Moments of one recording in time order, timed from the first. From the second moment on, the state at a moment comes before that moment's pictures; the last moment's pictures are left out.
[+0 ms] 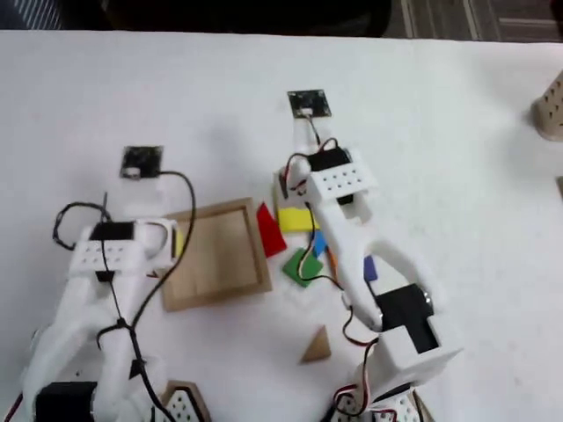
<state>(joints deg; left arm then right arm) -5.8 -25.5 57.1 50.2 -1.2 -22.1 7.3 12.8 58.4 -7.4</state>
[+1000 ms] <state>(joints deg) -13.1 -25.1 62.0 50.6 -1.2 -21.9 7.3 12.8 58.4 -7.4</state>
